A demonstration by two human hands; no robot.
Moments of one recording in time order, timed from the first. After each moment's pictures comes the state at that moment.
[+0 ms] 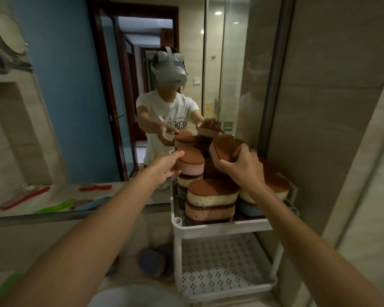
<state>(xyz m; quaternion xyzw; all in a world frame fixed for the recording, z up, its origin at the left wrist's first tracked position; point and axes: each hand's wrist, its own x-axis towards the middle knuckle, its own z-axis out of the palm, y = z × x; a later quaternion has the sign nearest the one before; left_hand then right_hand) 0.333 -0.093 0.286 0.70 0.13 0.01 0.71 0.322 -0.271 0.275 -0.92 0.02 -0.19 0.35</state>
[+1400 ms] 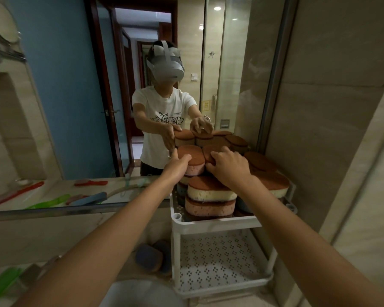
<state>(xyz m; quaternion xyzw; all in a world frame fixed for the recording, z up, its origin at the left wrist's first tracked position) 0.350 -0.104 0.250 0.81 0.04 0.02 0.59 0.323 -0.245 0.279 -0.98 -0.09 -0.14 0.04</state>
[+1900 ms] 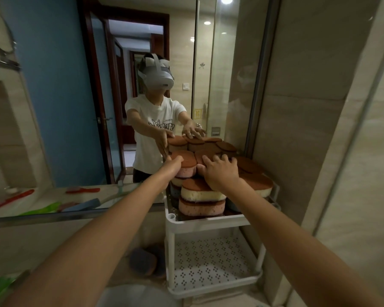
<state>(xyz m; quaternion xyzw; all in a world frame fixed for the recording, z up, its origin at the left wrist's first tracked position) 0.336 -0.108 0.269 0.81 0.08 -0.02 0.59 0.309 -0.244 0.282 -0.99 -0.06 -0.08 -0.03</state>
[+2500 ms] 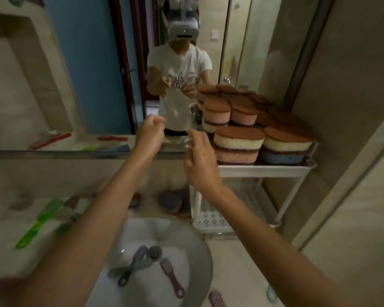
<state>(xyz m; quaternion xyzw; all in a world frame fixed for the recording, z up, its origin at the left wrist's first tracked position) 0.255 -0.022 0.231 0.79 0.15 0.21 0.56 0.221 -0.148 0.194 -0.84 -0.26 -0.25 0.41</state>
